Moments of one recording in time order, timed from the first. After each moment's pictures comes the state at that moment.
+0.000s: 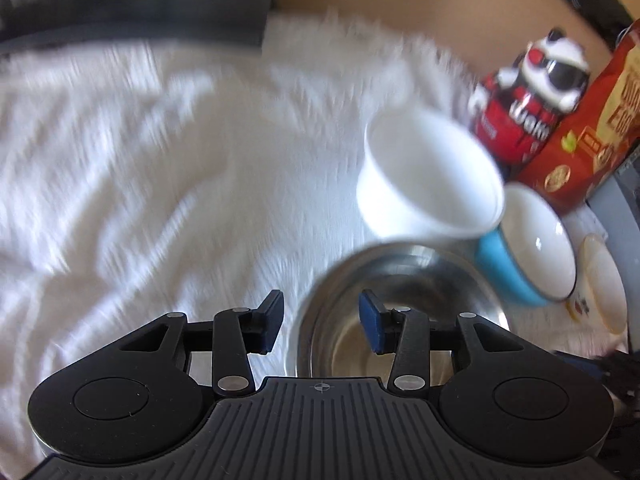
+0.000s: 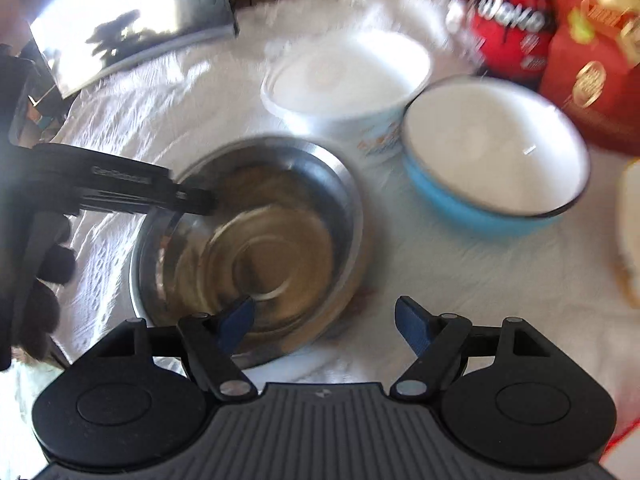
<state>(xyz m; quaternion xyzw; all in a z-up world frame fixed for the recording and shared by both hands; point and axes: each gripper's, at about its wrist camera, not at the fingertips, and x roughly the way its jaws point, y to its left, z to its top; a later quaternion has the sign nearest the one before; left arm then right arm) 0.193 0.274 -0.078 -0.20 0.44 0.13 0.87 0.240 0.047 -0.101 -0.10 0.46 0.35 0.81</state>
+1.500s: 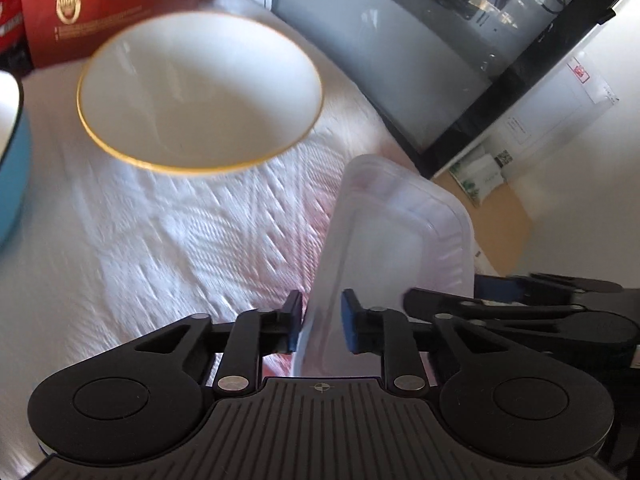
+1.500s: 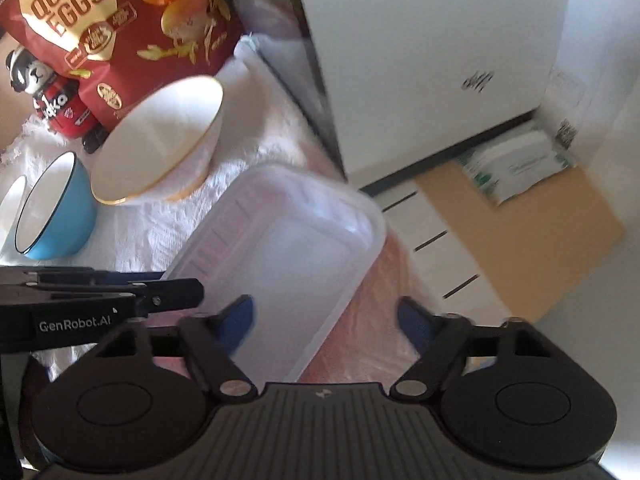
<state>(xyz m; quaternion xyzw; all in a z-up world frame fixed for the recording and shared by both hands) 0.297 -0.071 -0.139 -0.06 0.55 -0.26 0.79 0.242 -0.268 -0.139 0.11 0.51 0.02 0.85</state>
